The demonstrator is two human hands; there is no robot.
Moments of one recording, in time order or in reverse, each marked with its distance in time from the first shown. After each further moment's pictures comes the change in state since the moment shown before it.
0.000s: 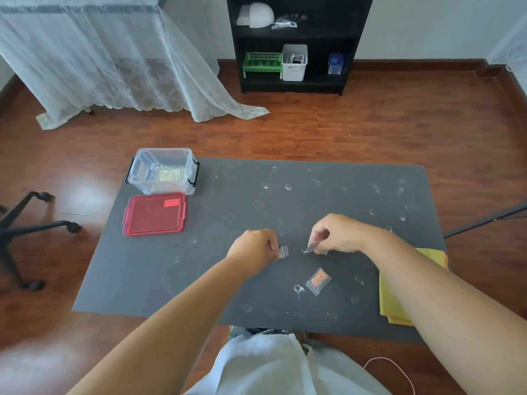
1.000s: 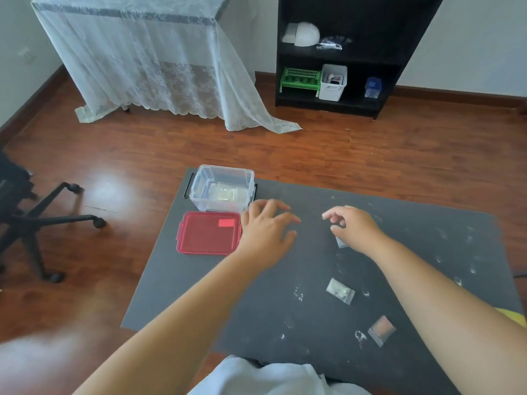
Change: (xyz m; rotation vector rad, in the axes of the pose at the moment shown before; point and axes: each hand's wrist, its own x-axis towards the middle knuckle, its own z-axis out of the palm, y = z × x) left_hand 0.012 -0.060 -0.114 0.193 0.462 0.226; right_hand 0.101 -0.088 -0.008 0.013 0.451 -0.033
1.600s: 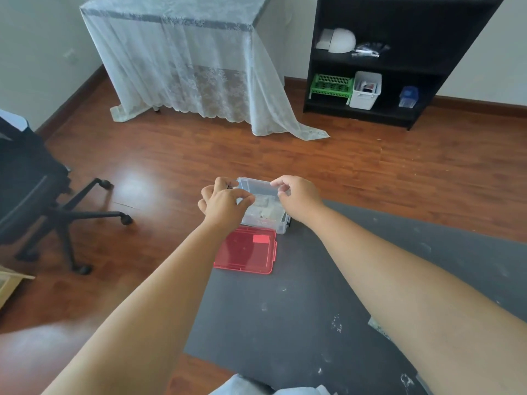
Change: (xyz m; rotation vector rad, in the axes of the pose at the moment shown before) left_hand 0.045 -0.149 -0.064 -0.069 0.076 -0.500; right_hand 0.103 -0.183 0.066 0.128 0.073 -0.215
